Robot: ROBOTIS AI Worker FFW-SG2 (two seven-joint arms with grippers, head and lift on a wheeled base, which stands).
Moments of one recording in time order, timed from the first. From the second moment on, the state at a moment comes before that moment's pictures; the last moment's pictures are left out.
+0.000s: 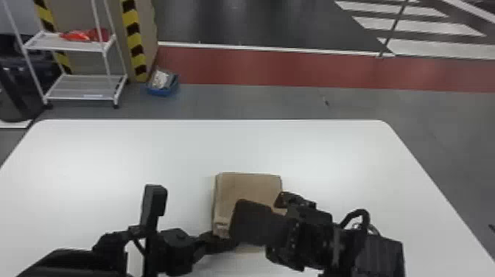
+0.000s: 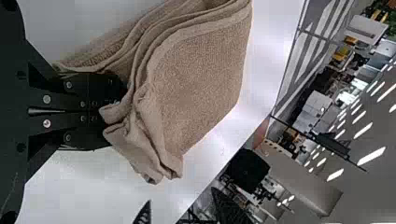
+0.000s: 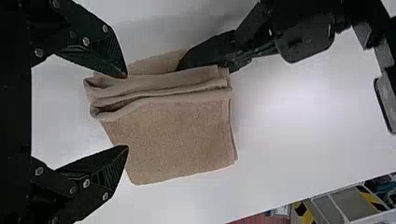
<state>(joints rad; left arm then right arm) 0.11 0.01 -0.11 -1.74 0.00 0.77 -0.96 0.13 -0.24 0.66 -2.27 1.59 0.94 1.36</state>
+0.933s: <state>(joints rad) 0.12 0.01 -0.11 -1.75 -0.01 0.78 -0.95 0.12 -0.21 0.55 -2.16 1.47 0.97 1.36</state>
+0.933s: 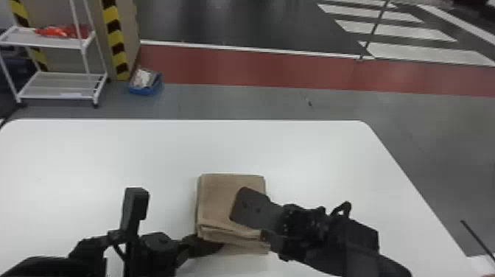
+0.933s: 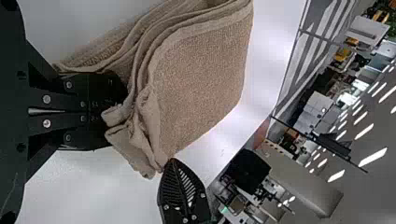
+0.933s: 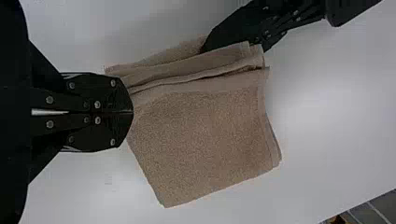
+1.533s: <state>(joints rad) 0.15 0.01 -0.11 -1.86 -0.08 0.83 -0.97 0.13 -0.20 0.56 -2.13 1.47 0.96 1.36</state>
